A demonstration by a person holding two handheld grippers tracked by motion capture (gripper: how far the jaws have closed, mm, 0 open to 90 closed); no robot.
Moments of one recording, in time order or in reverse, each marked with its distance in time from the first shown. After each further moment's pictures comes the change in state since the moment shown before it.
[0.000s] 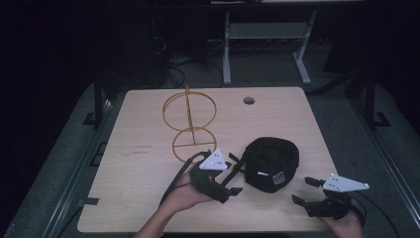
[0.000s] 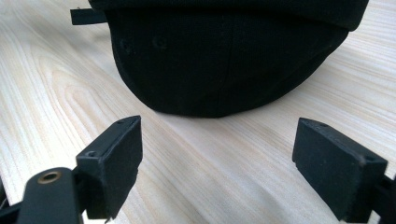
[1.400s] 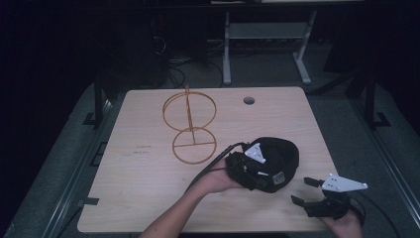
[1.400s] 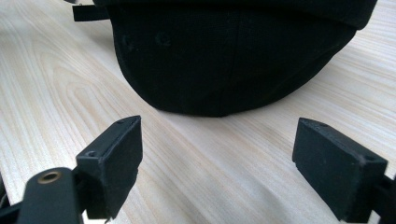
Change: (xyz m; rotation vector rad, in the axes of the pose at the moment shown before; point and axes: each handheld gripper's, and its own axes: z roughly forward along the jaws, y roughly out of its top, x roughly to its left) left arm 0.013 0.044 0.081 0.206 -0.118 0.088; right arm 0.000 0.000 0.002 0.011 0.009 -0.011
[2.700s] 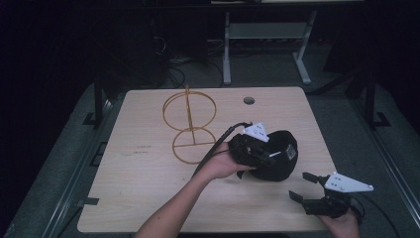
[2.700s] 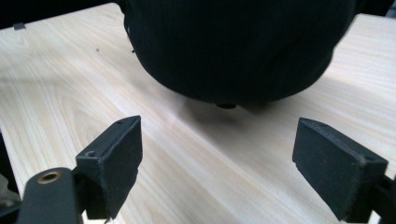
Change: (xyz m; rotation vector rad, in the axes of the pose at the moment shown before) left arm 0.010 0.046 -0.043 -0.192 -0.052 -0.004; right arm 0.012 0.016 -0.007 -0.135 -0.001 0.002
